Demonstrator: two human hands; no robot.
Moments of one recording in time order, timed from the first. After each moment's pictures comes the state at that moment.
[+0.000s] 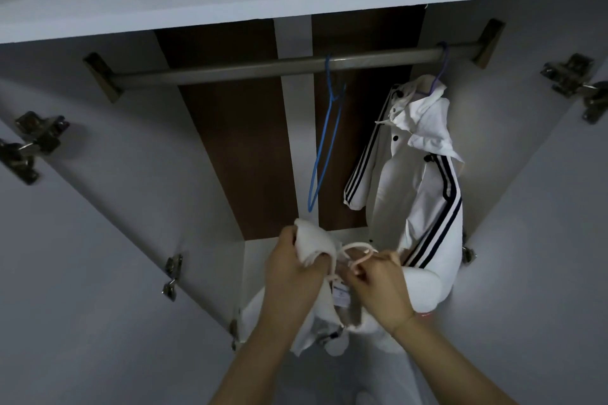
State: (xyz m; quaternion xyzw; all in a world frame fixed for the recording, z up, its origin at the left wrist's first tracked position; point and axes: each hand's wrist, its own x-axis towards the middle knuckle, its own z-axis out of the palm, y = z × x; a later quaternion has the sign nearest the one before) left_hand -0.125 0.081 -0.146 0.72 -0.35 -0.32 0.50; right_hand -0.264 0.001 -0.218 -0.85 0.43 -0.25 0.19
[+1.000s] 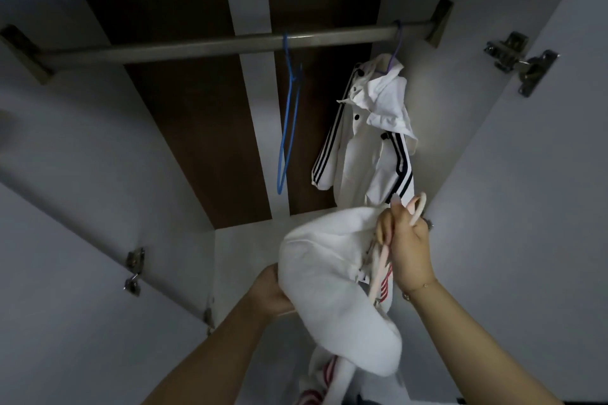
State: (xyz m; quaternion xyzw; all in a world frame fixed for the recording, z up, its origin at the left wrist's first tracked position) left_hand -0.112 0.051 -0.286 0.45 0.10 -0.77 0.45; right_hand -0.316 -0.011 -0.176 -0.48 0.44 -0.54 0.53
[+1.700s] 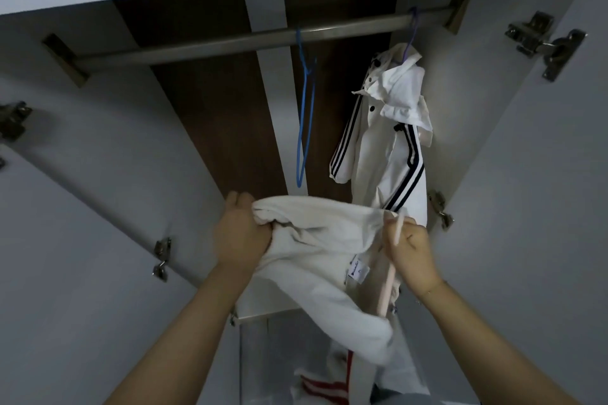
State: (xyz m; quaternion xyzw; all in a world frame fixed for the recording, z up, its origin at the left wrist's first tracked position) left_hand -0.074 0.058 -0.185 0.81 -0.50 -0.01 0.31; right_hand -0.327 -0.004 -0.210 -0.59 0.46 -0.47 0.47
